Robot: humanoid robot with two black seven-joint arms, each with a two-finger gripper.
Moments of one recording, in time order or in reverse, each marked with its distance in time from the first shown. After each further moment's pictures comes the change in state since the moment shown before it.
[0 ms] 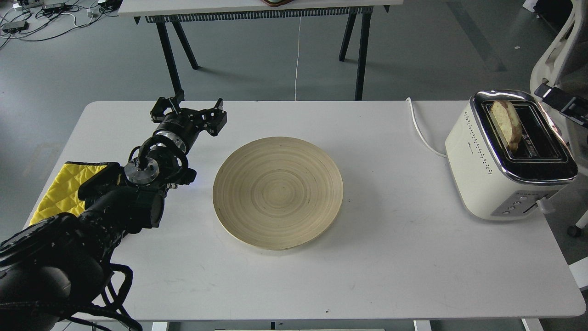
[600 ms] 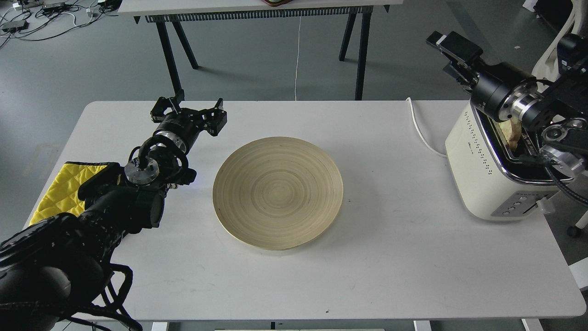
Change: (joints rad) left arm 0.000 0.000 0.000 0.000 0.000 0.000 0.001; right arm -0.070 0.400 0.335 0.012 0.423 0.005 0.004
